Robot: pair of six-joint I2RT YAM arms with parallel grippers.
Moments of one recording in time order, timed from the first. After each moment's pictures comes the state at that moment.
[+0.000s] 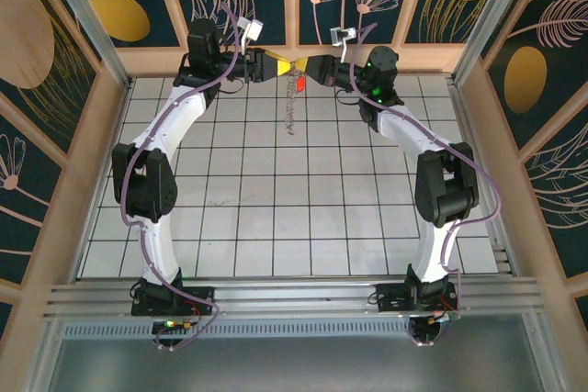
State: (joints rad) left arm -0.26 2.01 1.85 0.12 1.30 -0.57; right arm 0.33 1.90 1.50 0.66 -1.00 1.01
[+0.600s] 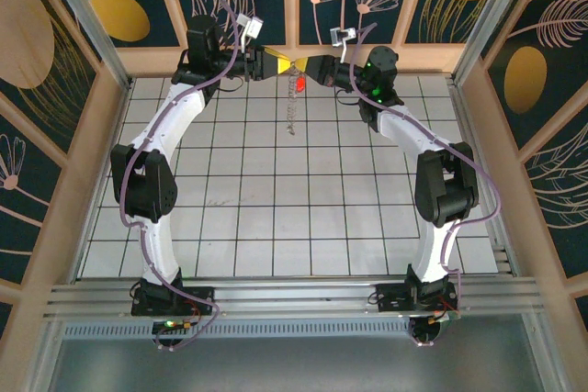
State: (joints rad) left arm -0.27 2.01 1.90 0.03 1.28 -0.50; right arm 0.33 1.90 1.50 0.66 -1.00 1.01
